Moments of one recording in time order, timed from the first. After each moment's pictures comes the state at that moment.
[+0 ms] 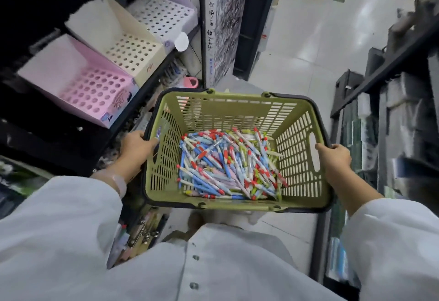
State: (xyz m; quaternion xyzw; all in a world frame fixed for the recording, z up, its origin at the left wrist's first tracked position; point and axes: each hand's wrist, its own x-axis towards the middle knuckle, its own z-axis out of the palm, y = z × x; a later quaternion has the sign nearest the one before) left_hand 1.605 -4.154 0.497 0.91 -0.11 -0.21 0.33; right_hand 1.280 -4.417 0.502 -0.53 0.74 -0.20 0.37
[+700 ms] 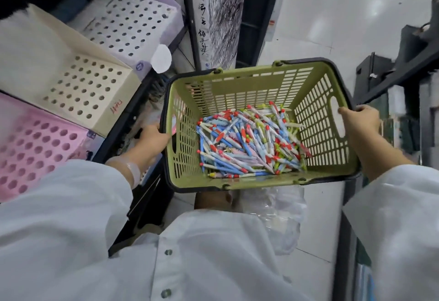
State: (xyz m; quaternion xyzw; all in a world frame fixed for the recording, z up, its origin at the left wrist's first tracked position) left_hand 1.723 -4.341 0.428 0.85 -0.10 -0.35 0.38; right_hand 1.414 -4.629 0.451 -0.56 0.73 -0.21 0.33
